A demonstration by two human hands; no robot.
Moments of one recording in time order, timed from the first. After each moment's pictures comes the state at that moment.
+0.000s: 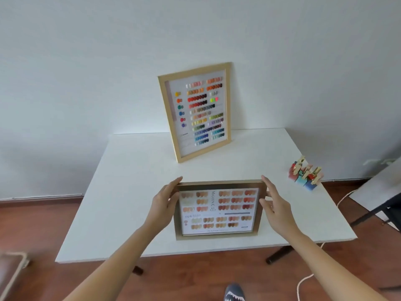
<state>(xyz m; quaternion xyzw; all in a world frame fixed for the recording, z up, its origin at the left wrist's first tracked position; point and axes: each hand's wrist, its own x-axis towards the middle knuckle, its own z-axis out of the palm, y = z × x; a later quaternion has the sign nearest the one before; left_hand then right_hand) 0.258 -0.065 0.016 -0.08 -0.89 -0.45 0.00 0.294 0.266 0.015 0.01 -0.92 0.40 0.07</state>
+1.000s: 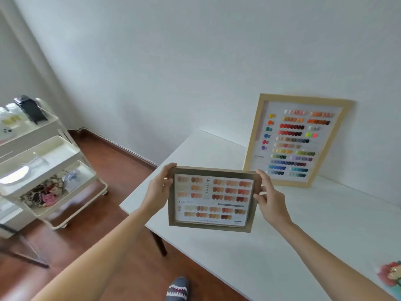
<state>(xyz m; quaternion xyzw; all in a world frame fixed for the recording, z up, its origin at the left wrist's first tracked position) 0.281 -0.179 0.038 0.17 -0.87 -0.43 0.18 0.136 0.125 0.030 0.26 -0.88 0.40 0.00</state>
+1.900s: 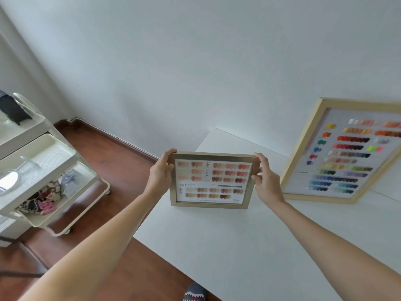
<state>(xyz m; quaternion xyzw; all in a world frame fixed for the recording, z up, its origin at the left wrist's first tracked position) 0.172 -0.350 0.009 0.20 -0.84 -0.47 0.18 0.029 -0.061 0.000 0.25 -0.89 0.39 0.01</state>
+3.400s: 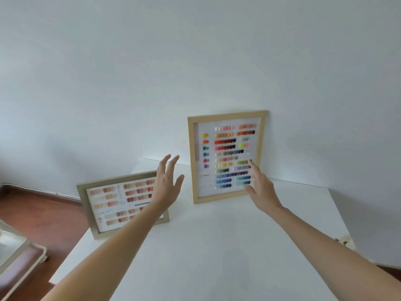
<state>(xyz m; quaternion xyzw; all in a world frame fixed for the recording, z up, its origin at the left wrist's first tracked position) 0.095 -0.065 0.083 0.03 -0.92 -0.32 0.23 0.039 0.229 0.072 0.15 -0.92 0.36 0.06</state>
